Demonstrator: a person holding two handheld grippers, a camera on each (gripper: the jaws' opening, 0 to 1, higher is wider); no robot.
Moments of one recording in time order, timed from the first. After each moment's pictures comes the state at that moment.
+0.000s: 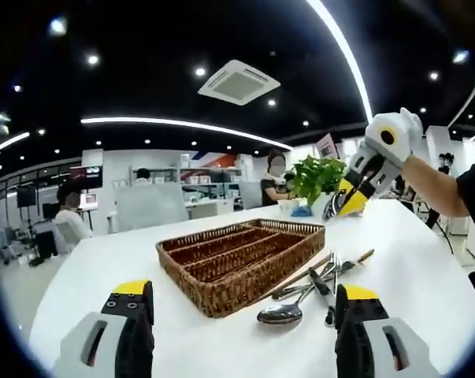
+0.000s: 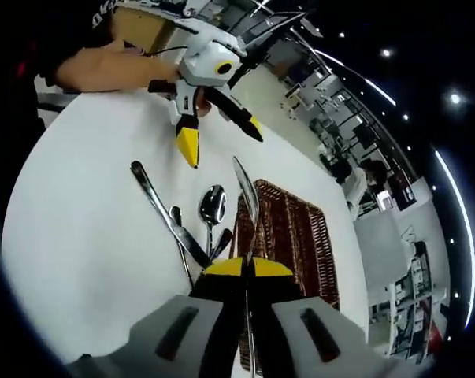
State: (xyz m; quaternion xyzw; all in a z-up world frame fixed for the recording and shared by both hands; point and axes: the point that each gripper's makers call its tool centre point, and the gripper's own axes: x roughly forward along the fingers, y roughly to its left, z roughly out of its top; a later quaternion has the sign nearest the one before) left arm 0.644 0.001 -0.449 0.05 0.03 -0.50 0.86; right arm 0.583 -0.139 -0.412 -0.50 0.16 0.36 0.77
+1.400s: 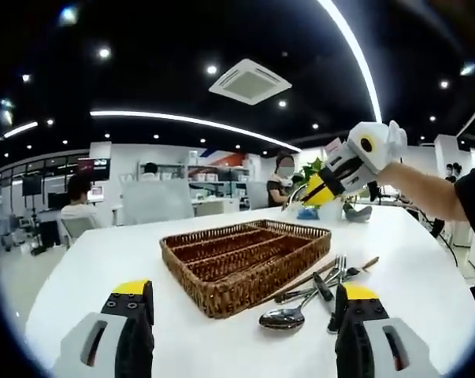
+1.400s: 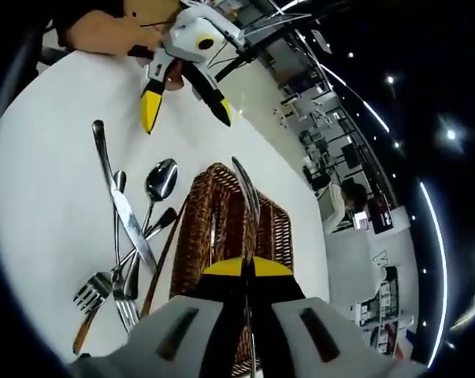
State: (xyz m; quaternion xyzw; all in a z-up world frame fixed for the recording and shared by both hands) left arm 0.654 -0.002 -0.452 0.04 0.04 -0.49 0.87; right arm 0.655 -0.160 -0.404 -0.56 0.11 0.33 0.75
